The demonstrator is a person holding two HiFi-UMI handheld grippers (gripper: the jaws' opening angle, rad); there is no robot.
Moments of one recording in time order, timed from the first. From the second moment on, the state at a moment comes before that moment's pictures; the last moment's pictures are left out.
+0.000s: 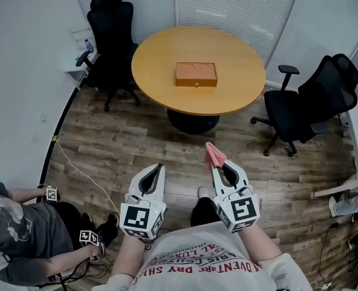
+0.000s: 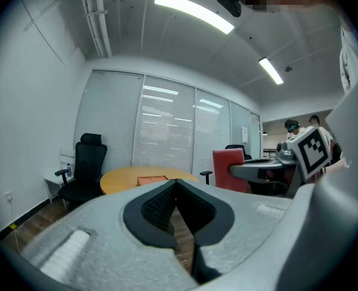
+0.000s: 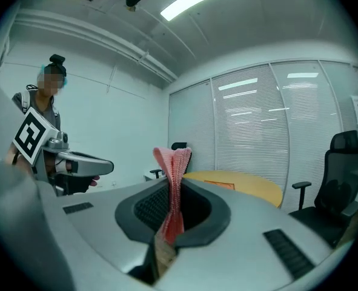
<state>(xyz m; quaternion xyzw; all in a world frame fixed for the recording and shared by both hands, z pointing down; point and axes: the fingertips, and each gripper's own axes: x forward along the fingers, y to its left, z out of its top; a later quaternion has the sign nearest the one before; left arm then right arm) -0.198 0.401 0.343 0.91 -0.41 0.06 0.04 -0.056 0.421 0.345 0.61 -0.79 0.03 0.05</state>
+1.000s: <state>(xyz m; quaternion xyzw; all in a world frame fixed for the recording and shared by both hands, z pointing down) -0.049 0.090 0.350 0.89 -0.44 0.08 0.05 0.099 0.112 0.354 0.58 -0.81 0.04 0.09</state>
